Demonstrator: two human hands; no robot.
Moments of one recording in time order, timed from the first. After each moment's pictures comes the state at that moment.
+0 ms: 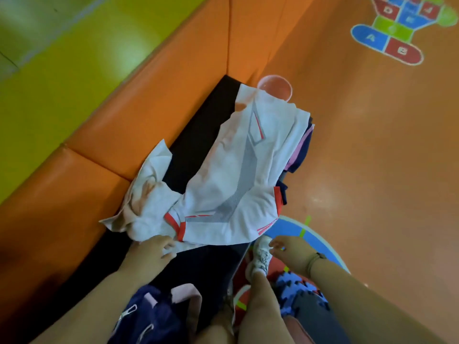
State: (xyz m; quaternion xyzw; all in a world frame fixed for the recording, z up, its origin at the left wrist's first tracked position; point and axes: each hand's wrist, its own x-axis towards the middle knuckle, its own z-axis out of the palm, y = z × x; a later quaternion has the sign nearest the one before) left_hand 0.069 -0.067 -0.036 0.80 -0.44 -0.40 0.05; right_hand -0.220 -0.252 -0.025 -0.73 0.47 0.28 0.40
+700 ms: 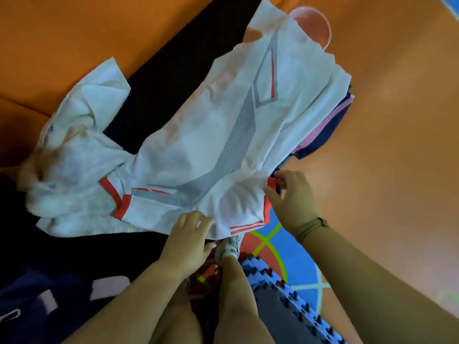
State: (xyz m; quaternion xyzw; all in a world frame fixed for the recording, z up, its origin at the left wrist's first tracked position) left_hand -0.084 -0.164 -0.186 0.80 -0.52 -0.30 0.09; right_hand -0.198 -0.376 -0.117 -0.80 0.51 0.07 0.33
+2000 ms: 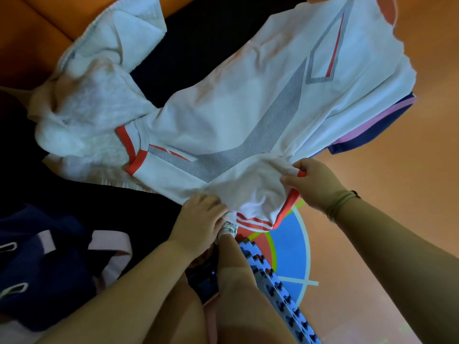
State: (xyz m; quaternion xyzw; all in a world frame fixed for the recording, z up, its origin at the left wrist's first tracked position) left_hand -0.106 -0.153 -0.200 0.82 -0.48 -0.27 0.17; right_hand -0.167 -0.398 -0.128 -0.74 0.48 0.26 0.41
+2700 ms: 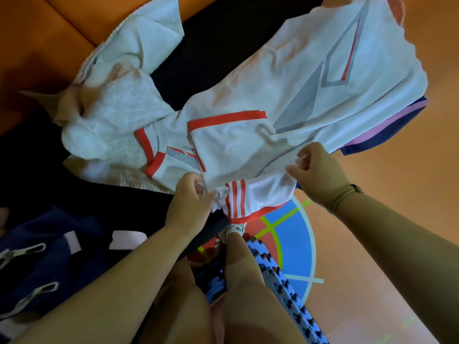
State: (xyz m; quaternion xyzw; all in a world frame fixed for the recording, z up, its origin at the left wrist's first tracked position) left_hand -0.057 -0.154 -0.172 0.86 -0.03 -0.40 0.33; right_hand -0.142 -0.382 -0.129 -0.81 0.44 0.19 0.34
